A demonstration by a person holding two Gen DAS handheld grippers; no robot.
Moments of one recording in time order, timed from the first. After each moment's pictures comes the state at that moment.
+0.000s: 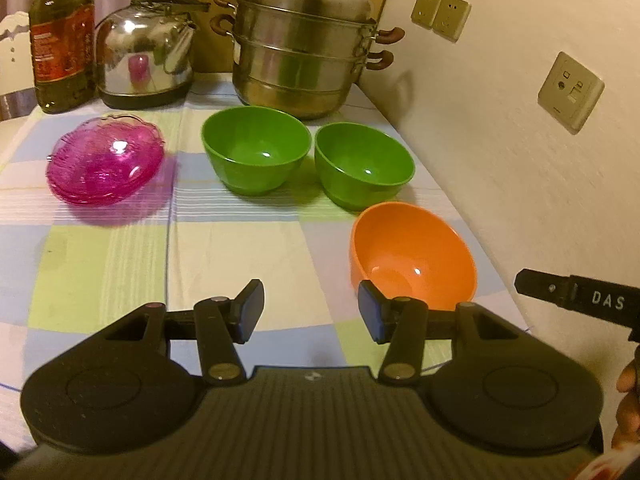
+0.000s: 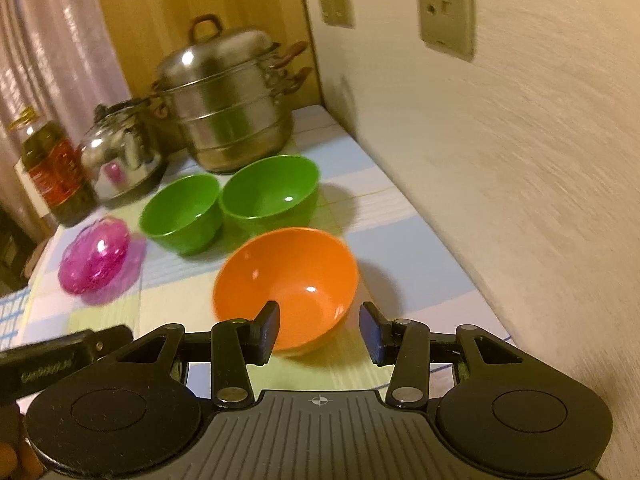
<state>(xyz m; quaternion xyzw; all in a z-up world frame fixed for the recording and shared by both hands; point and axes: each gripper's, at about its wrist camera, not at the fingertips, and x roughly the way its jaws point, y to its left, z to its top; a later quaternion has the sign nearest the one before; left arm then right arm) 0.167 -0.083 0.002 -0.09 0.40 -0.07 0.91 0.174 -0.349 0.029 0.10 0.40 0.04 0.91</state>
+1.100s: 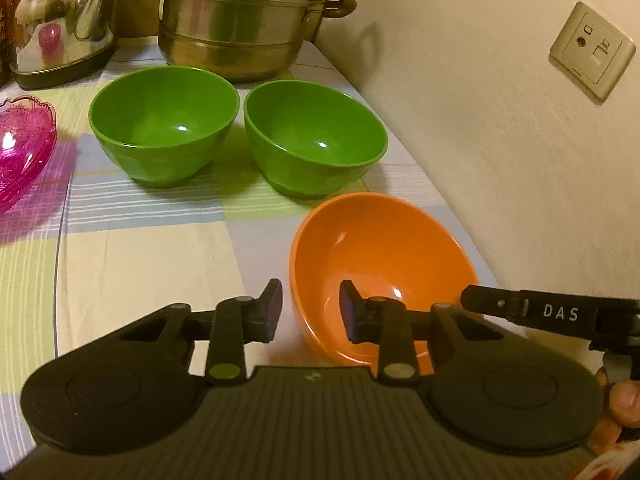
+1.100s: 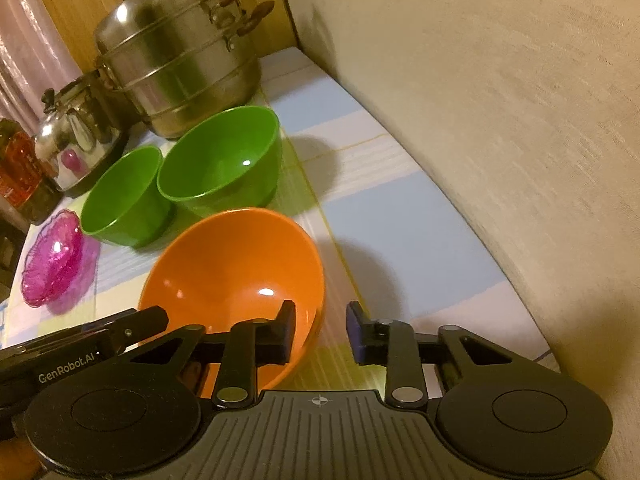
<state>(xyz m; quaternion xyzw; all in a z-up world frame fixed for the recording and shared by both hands) 0.258 -0.135 -0.061 -0.09 0.44 -0.14 0.88 0.261 -0.379 -0.045 0.14 0.48 0.04 0.87</state>
